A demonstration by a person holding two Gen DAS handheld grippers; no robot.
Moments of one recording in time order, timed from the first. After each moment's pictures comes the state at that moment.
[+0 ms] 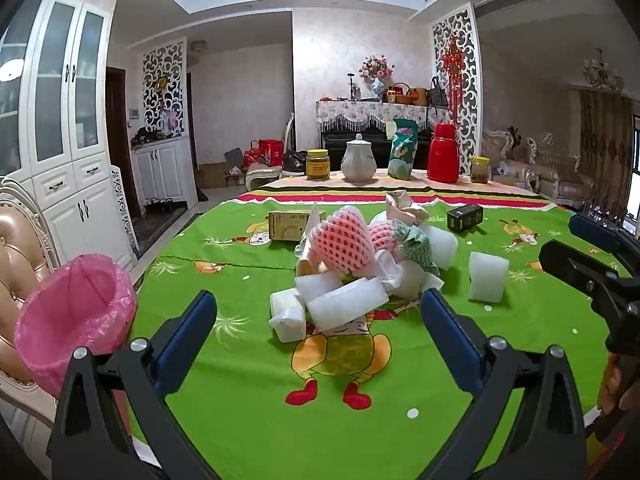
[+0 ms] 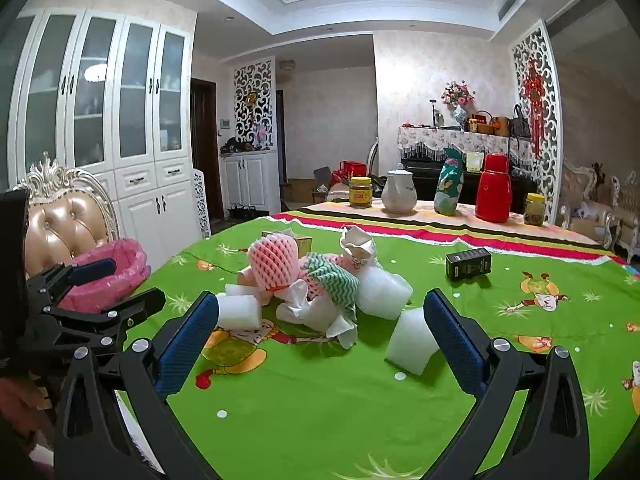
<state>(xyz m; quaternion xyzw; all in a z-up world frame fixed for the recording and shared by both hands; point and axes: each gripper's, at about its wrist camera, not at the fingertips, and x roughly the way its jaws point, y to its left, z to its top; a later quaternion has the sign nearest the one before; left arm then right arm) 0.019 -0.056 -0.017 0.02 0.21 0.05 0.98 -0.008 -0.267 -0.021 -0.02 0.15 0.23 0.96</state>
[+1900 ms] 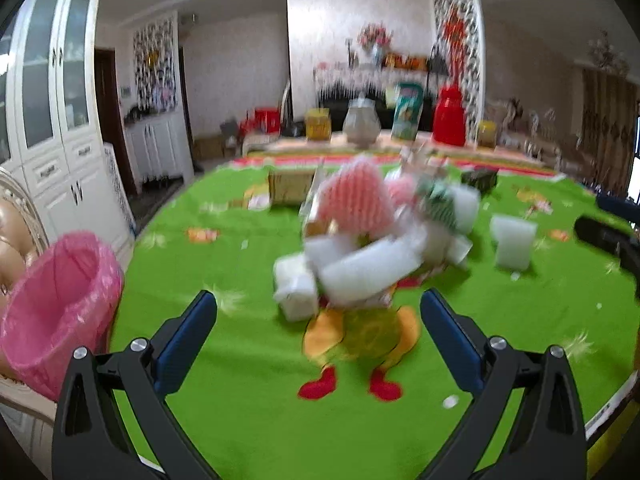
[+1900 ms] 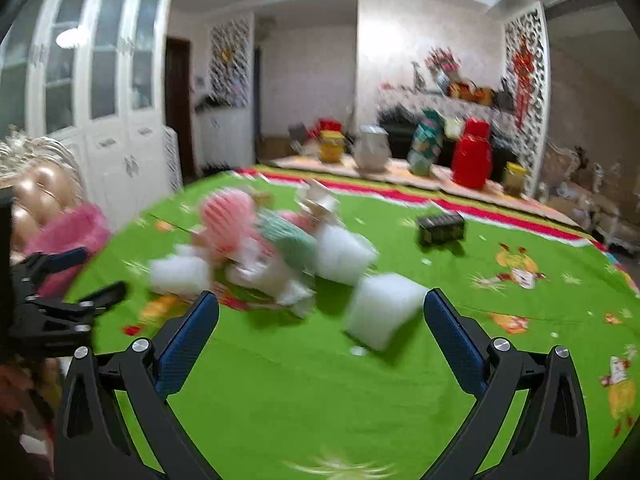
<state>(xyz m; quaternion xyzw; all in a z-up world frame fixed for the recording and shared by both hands) 0.060 -0.032 -0.055 0.01 0.29 0.04 0.96 0.040 -0.280 -0.036 -0.06 0.24 0.17 0.95</state>
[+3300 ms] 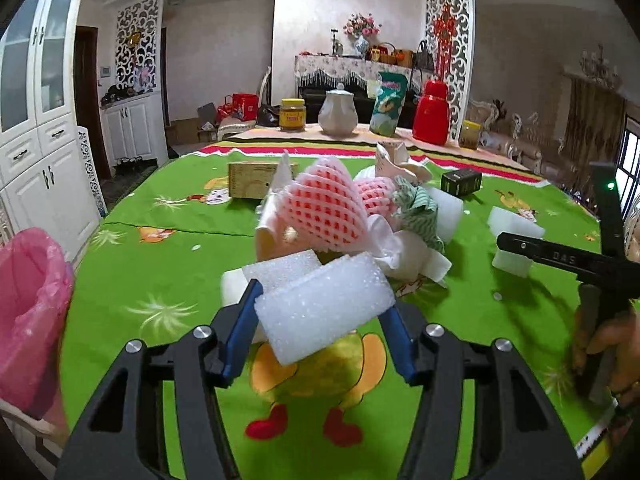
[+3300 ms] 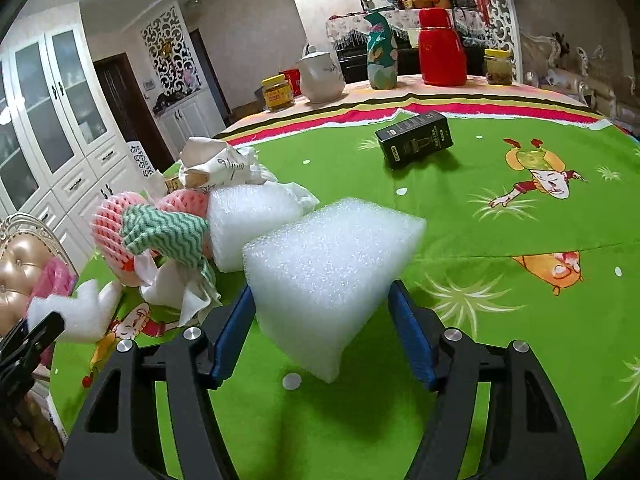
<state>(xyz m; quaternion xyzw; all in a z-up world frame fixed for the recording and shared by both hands) 0.098 -0.048 -0.052 -0.02 0.28 -0.01 0.96 0.151 -0.330 -0.100 0.09 0.35 0.15 0.92</state>
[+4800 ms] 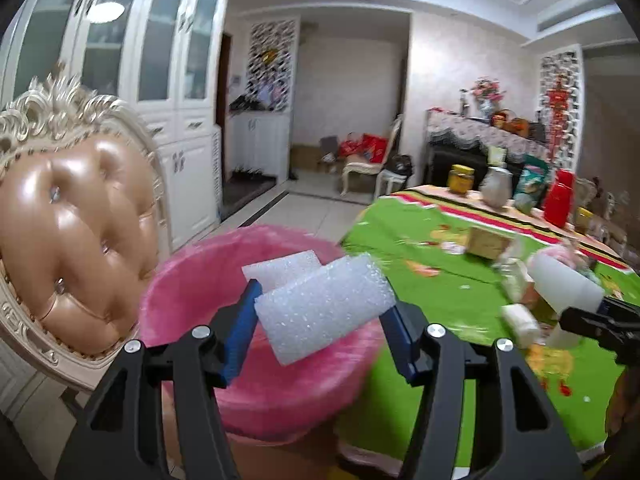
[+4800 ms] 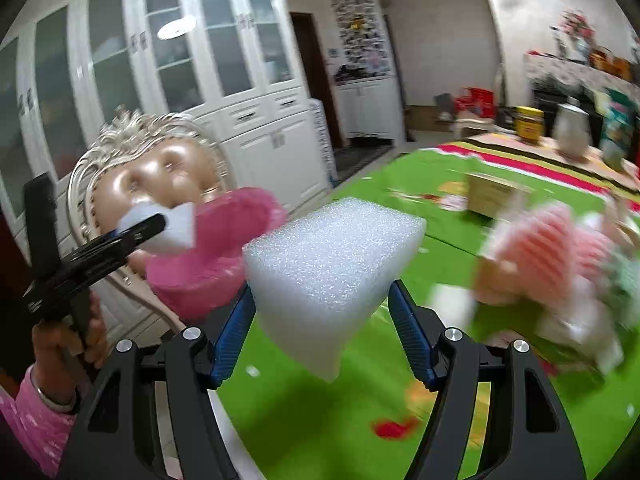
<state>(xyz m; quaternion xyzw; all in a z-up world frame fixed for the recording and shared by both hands) -0.048 0.225 -0.014 -0.09 0.20 0.20 0.95 0.040 -0.030 -0.043 -0.03 0.28 0.45 0.85</state>
